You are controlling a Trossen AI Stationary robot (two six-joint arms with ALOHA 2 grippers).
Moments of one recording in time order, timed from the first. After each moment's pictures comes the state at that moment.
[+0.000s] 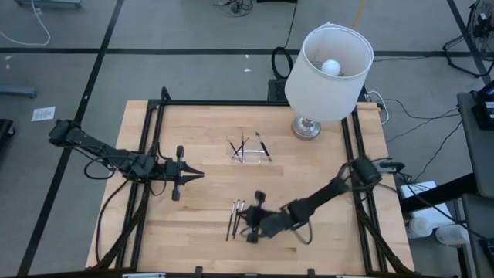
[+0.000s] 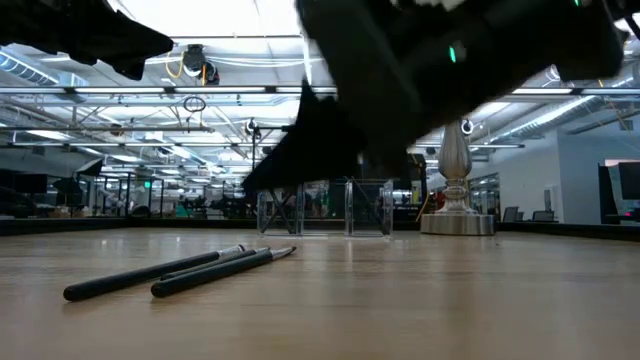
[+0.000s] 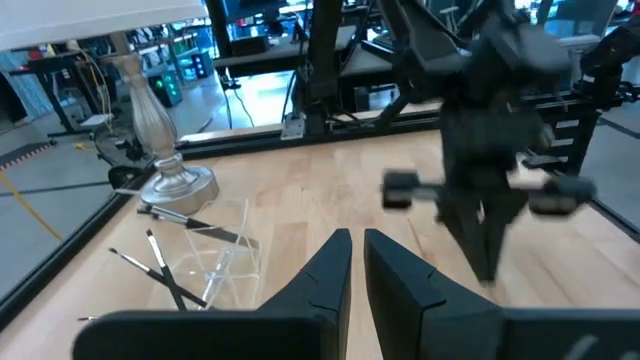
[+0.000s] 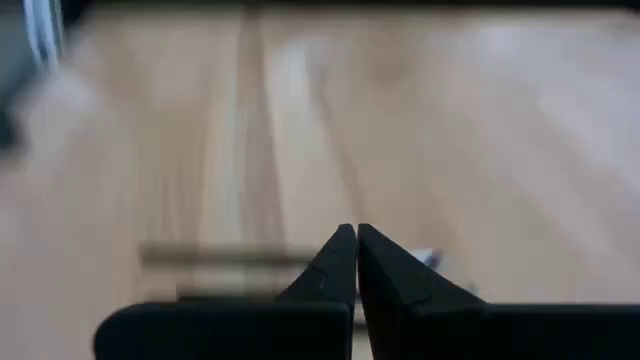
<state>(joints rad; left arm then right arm) -0.38 0.64 0.28 0.23 -0.36 0.07 0.49 2.09 1.16 0.40 0.60 0.30</state>
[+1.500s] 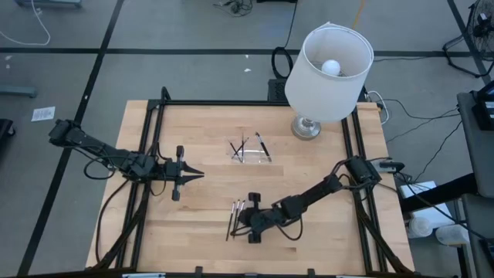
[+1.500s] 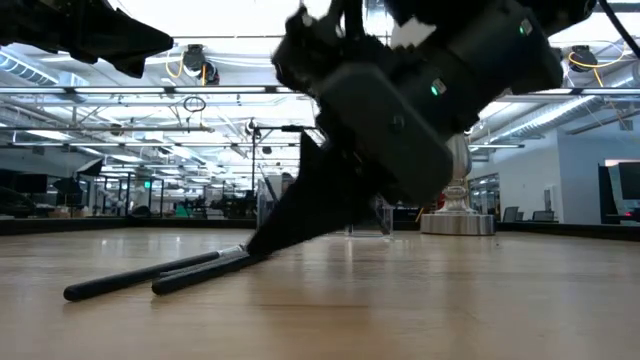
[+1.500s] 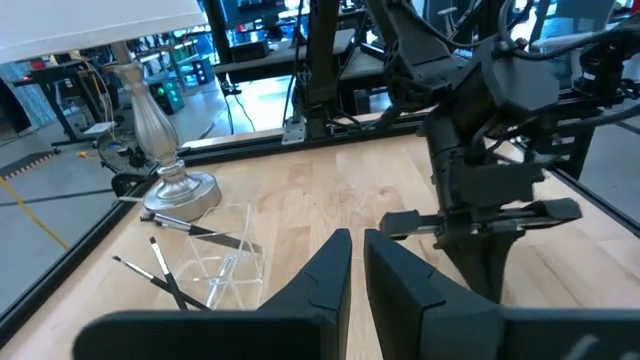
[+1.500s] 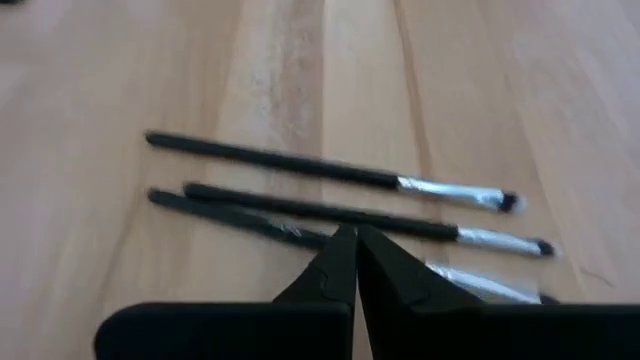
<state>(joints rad) -0.38 0.64 0.28 0.24 -0.36 0.10 0.43 2.13 1.22 0.19 0.34 0.25</state>
